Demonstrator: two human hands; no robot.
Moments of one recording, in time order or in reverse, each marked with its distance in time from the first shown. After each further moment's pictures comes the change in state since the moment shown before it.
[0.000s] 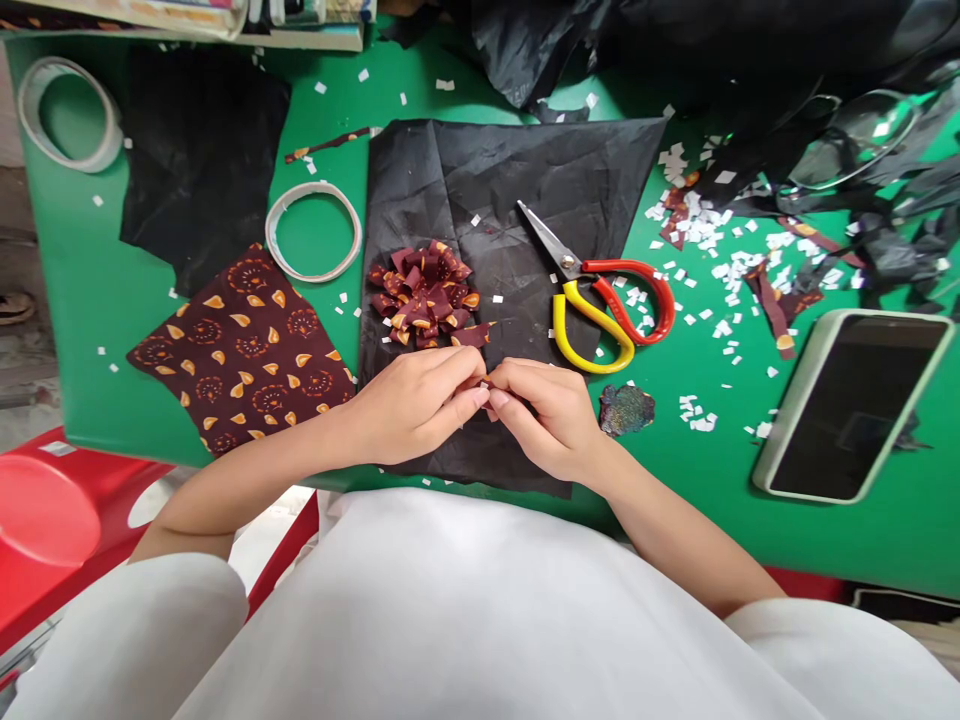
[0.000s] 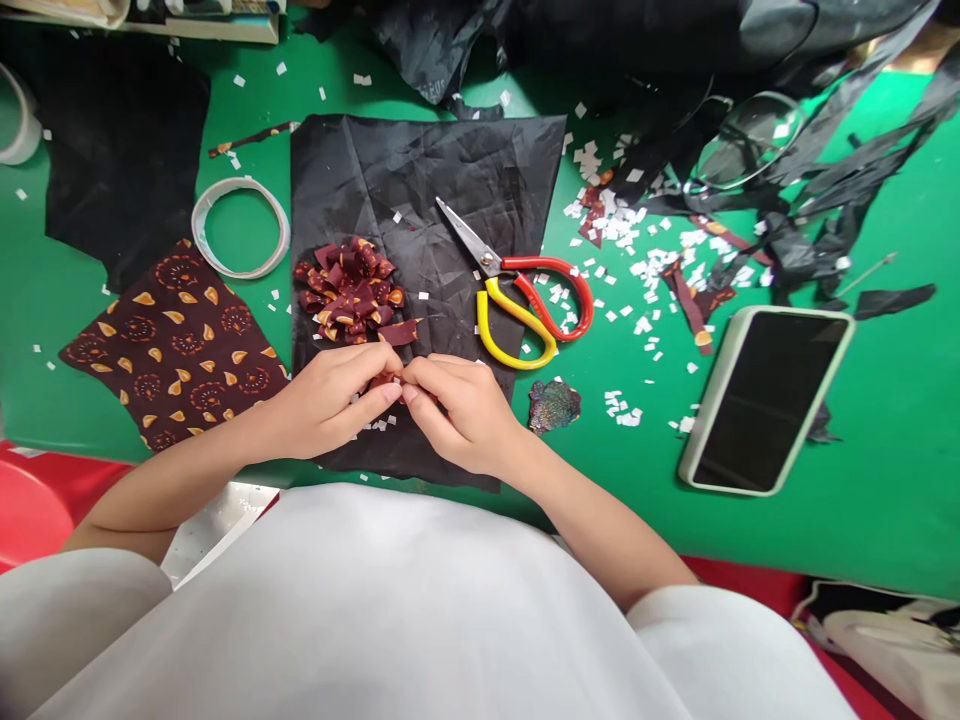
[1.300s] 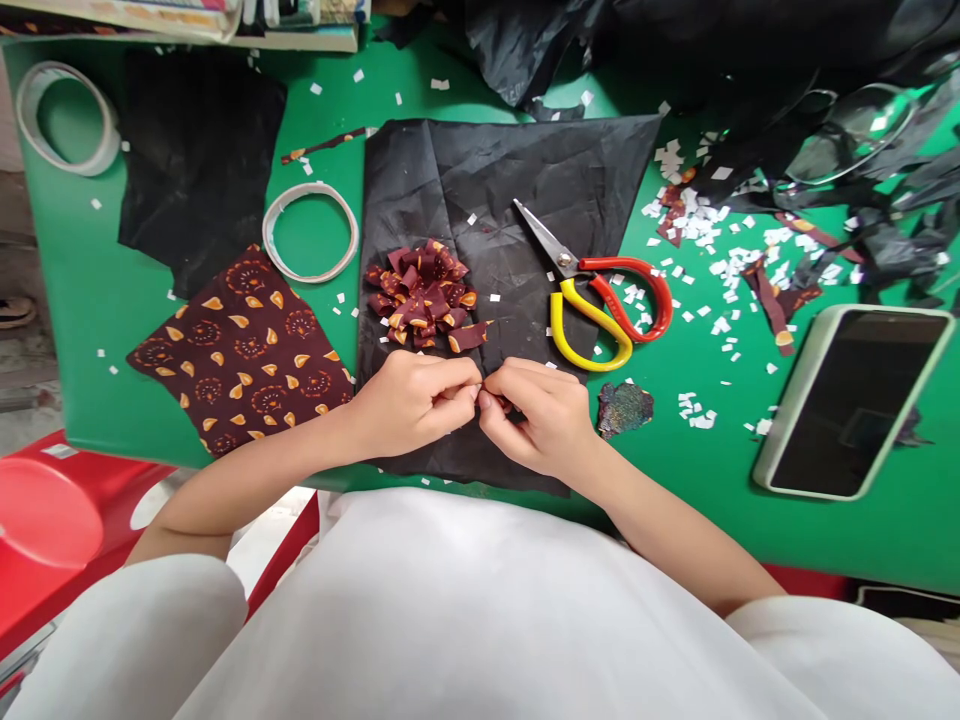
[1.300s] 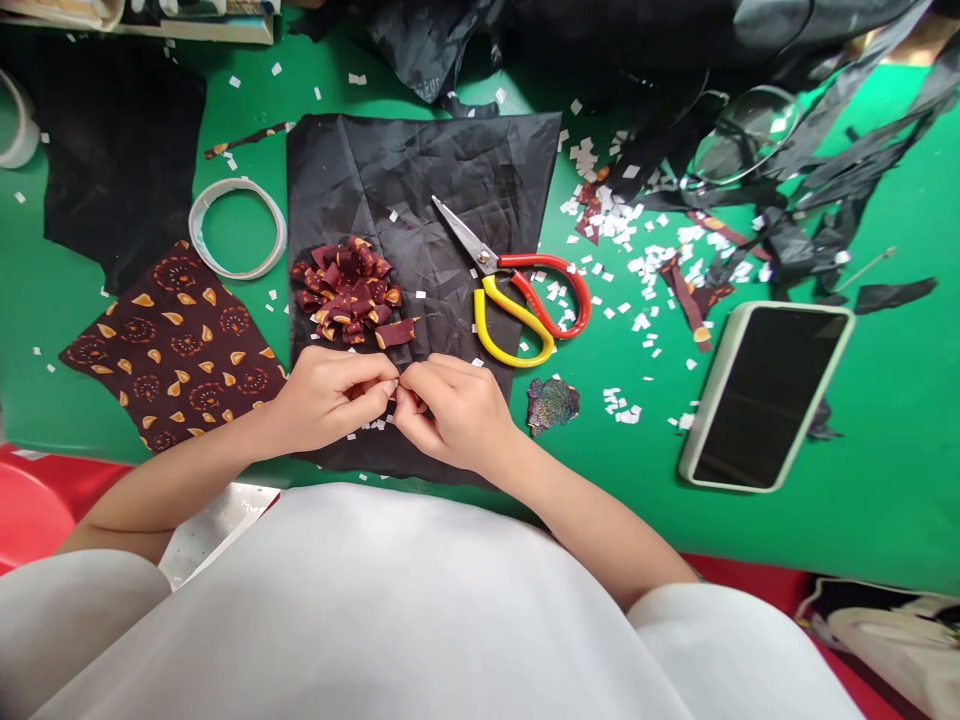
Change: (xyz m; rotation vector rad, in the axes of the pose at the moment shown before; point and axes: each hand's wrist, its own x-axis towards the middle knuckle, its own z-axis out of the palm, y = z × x) left_hand -0.001 -0.004 0.008 0.053 0.175 0.049; right_hand -0.004 0.001 0.011 -0.308 0.134 -0.102
